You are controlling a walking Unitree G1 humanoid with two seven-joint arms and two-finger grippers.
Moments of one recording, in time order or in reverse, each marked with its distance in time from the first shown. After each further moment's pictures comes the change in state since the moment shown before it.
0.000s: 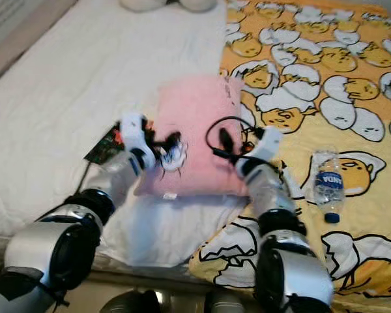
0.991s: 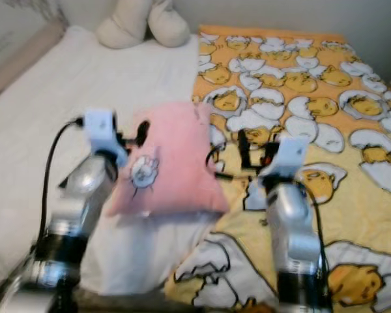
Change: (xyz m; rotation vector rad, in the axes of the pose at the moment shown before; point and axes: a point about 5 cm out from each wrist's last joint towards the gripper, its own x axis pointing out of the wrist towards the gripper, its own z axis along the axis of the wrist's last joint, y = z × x) left arm -0.045 0.018 0.047 0.212 -0.265 0.192; right arm -0.065 0.012 0.039 -0.480 -0.283 -0.056
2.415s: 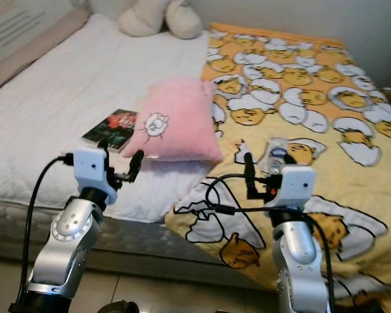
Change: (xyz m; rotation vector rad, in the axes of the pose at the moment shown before) left arm -0.077 -0.005 -0.032 0.124 -0.061 0.001; right arm -0.066 -0.001 -0.020 -0.159 -0.031 -0.048
